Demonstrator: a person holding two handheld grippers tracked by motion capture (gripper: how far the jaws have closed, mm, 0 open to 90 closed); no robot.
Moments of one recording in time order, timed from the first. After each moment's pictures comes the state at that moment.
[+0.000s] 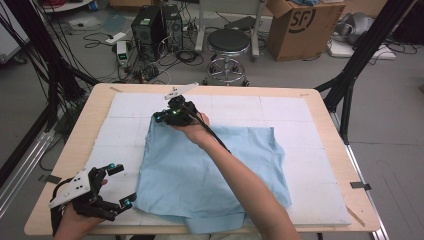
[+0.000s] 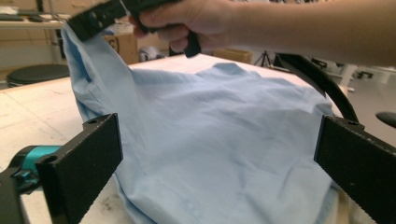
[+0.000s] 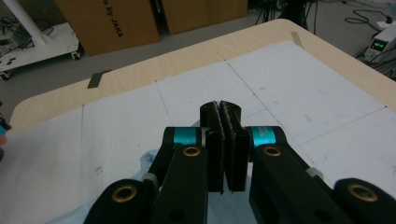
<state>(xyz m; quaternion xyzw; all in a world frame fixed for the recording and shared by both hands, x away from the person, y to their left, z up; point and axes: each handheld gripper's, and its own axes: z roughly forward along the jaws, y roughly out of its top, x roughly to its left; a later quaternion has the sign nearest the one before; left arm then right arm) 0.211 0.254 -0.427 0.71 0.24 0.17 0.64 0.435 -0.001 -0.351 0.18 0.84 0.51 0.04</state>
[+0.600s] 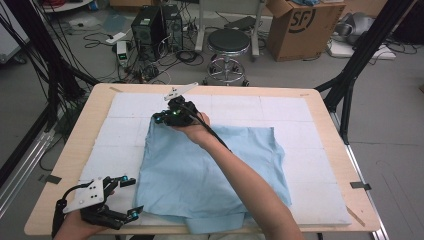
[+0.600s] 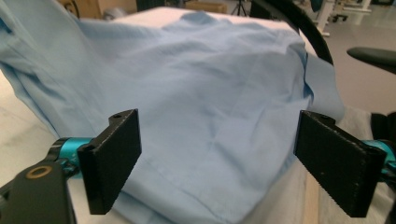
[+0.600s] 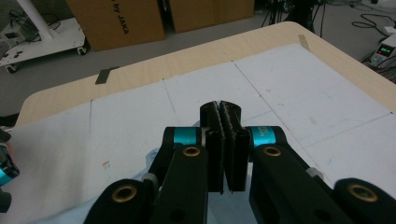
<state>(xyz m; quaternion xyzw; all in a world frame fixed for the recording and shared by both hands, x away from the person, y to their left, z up) 0.203 0.245 -0.442 0.78 0.19 0.13 0.58 0.431 -0.002 -0.347 0.17 0.85 0.50 0.04</state>
